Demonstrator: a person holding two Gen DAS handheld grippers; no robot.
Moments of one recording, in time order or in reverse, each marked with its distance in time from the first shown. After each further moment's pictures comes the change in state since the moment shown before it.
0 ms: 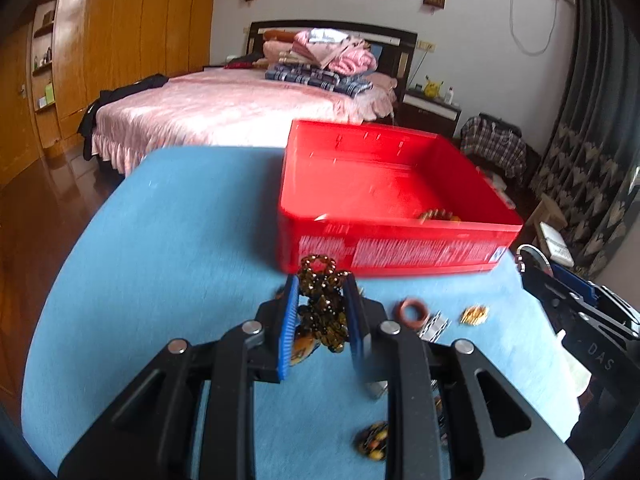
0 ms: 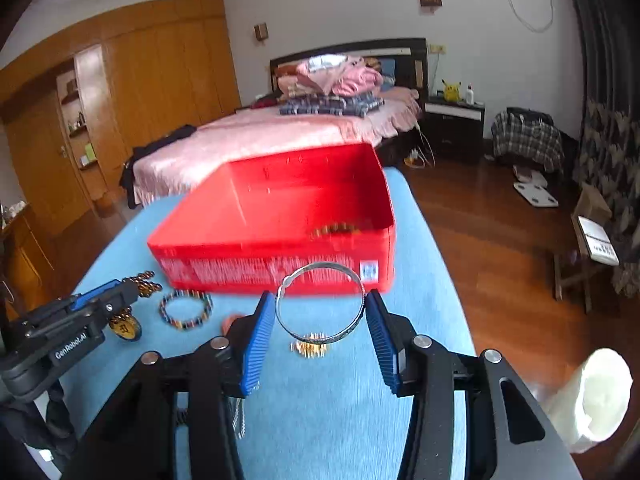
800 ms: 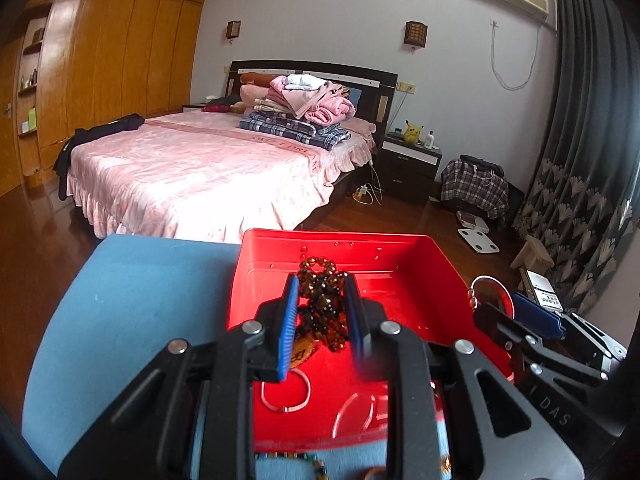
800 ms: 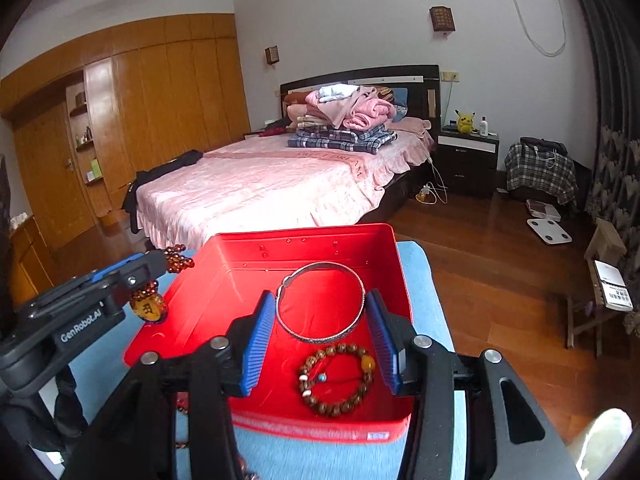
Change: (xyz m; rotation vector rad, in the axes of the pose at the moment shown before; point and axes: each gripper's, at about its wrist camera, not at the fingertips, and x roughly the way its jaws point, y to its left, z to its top) left arm 0.061 -0.028 0.104 0.017 -0.145 -0.074; right arm 0.063 -0.004 0.088 -0.029 -0.088 0.029
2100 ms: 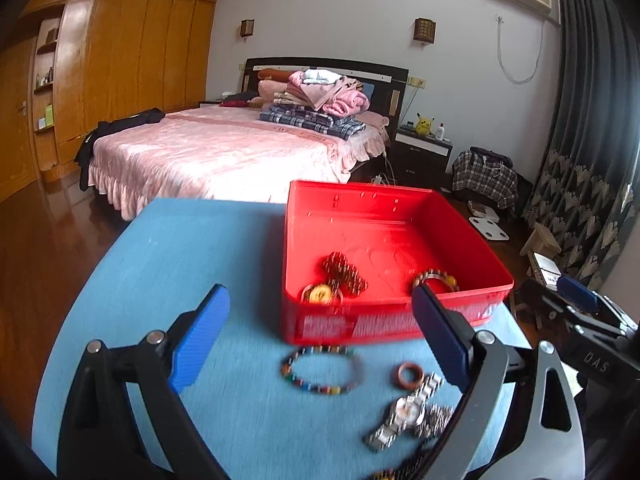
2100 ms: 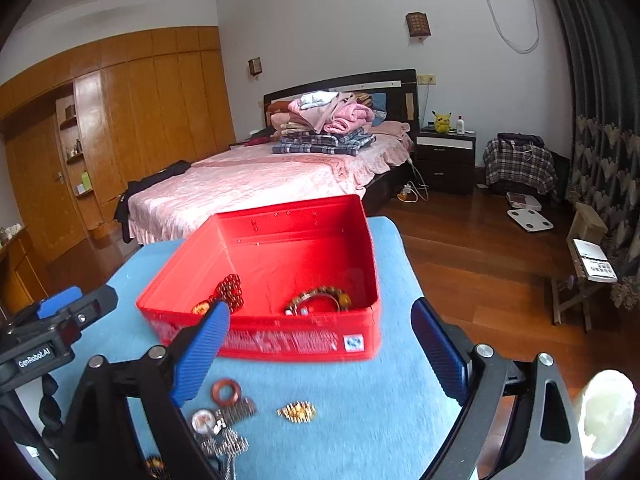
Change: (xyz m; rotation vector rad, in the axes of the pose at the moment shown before) left arm -0.082 0.033 -0.066 0.002 0.014 0.056; right arm -0.067 -0.005 -0.061 0.048 -0.041 -0.059
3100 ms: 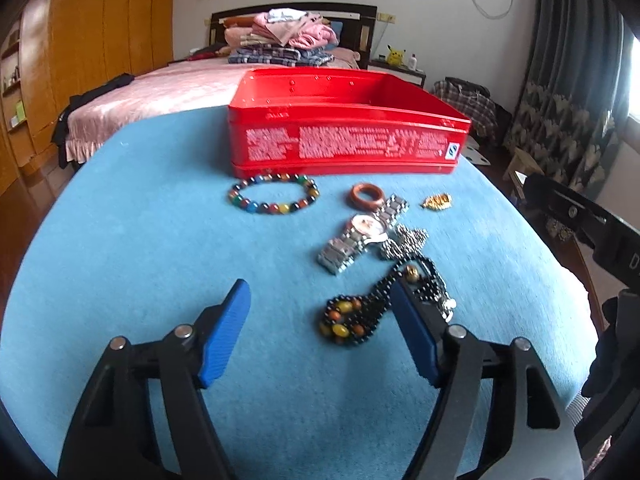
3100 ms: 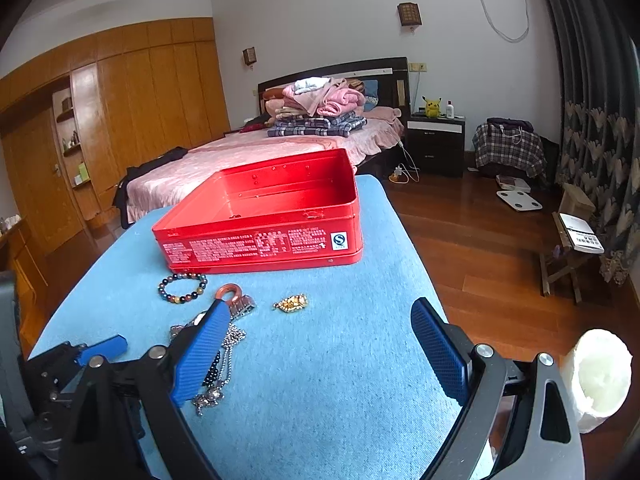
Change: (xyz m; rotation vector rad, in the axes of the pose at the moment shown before) left arm -0.013 -0.032 -0.112 0.100 0.217 -0.063; right arm -0.049 -0.004 -0.070 0.014 0.040 -0.016
